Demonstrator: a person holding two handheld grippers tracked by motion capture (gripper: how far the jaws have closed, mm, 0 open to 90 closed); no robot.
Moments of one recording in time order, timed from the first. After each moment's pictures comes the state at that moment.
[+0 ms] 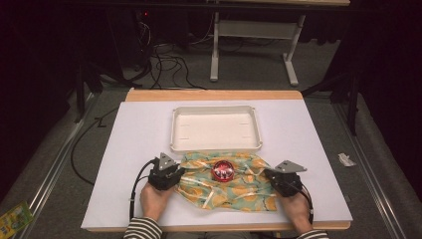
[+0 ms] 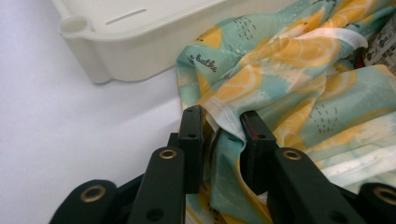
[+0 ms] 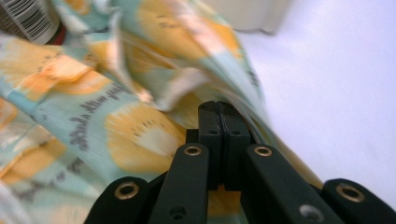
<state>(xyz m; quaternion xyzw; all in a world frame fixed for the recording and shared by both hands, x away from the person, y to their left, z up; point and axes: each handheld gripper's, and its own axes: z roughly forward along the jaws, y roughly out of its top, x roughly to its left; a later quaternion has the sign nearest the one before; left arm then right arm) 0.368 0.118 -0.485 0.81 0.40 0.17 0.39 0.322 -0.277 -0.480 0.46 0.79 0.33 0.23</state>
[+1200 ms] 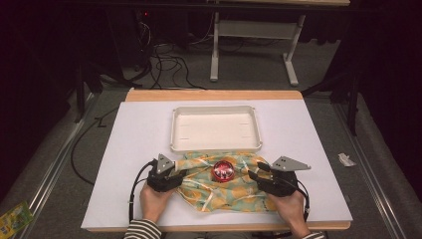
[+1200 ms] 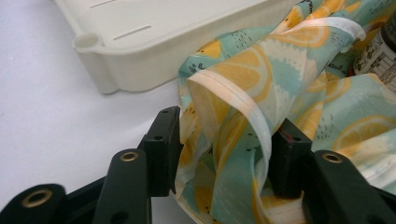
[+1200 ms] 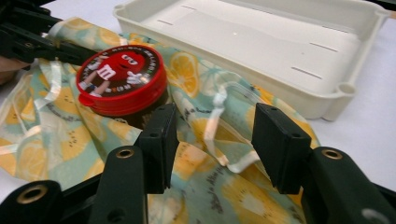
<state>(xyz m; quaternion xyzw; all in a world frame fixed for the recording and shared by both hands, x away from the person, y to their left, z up) 0.363 0.122 -0.484 0.80 0.40 0.18 0.41 0.307 -0.242 -0.428 0.42 0.78 0.43 0.19</state>
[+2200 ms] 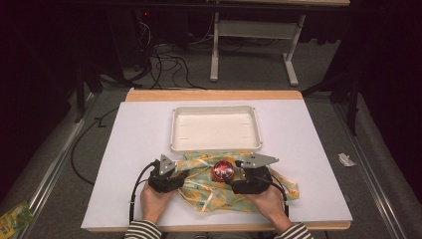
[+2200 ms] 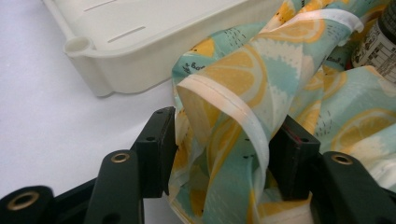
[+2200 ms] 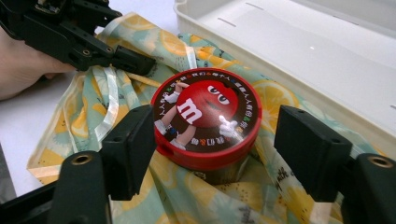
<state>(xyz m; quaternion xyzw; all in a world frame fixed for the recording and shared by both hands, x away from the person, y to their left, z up) 0.361 0.118 -0.485 0.81 0.38 0.19 0.40 0.325 -0.179 -0.425 0.35 0.82 0.42 0.15</state>
